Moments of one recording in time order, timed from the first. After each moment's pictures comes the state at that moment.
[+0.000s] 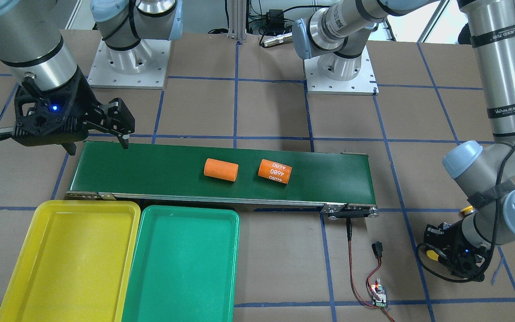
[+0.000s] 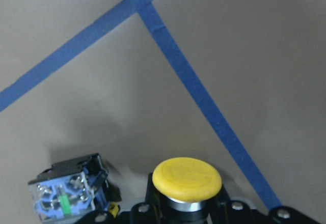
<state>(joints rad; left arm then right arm) -1.18 -2.21 -1.51 -1.01 1.61 0.93 1.56 -1.46 1.50 -1.68 -1.53 -0.15</state>
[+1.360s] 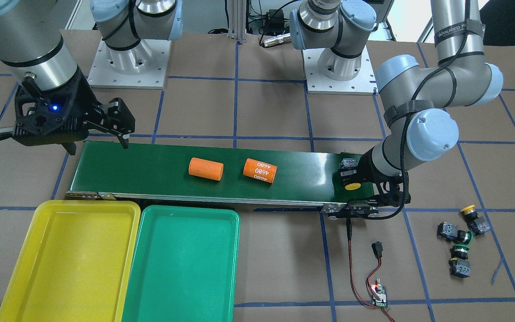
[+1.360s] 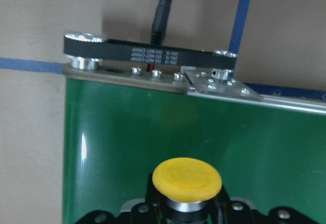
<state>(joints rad) -1.45 -1.85 -1.84 -1.24 1.50 0.03 1.56 -1.46 1.50 -1.68 -1.53 -0.15</state>
